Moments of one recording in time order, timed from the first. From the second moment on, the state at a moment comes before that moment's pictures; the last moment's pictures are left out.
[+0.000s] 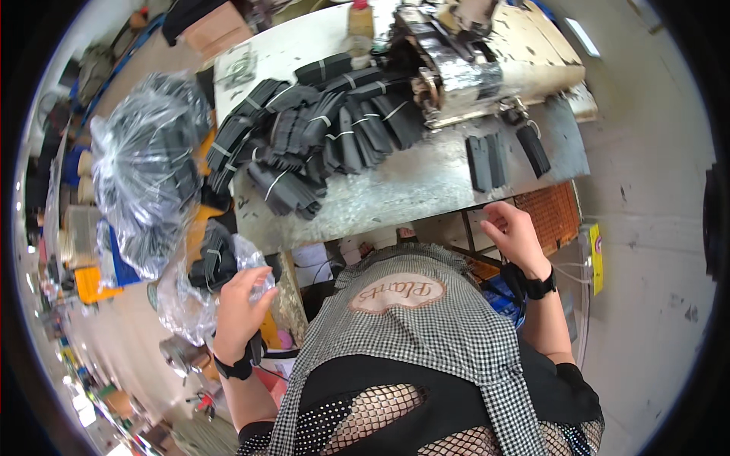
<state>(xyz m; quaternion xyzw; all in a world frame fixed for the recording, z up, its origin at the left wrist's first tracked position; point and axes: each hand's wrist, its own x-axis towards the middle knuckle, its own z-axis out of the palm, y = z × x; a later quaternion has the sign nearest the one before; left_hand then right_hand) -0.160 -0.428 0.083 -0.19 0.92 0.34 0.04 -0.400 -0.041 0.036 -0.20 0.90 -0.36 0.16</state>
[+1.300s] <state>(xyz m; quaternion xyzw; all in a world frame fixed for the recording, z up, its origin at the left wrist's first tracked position) -0.490 -0.203 -0.028 -0.14 0.79 0.56 0.21 -0.507 -0.004 -0.028 -0.04 0.90 -0.41 0.11</state>
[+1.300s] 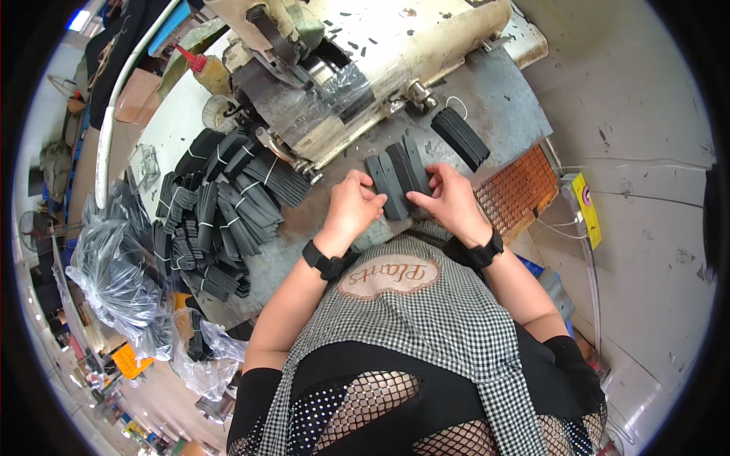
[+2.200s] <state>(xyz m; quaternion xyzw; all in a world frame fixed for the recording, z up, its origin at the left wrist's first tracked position) -0.495 -0.207 -0.018 -0.10 0.81 0.53 0.23 -0.503 -0.009 -0.036 0.01 0.87 -0.46 0.16</state>
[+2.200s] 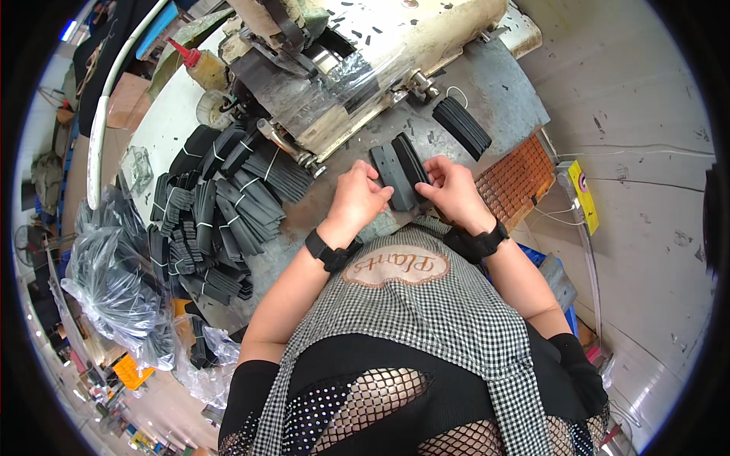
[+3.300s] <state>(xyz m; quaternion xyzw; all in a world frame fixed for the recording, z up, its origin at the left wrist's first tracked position) -0.500 -0.245 -0.010 0.02 0.43 0.84 0.32 -0.477 -0.042 0.032 -0.27 0.88 -0.39 0.03</state>
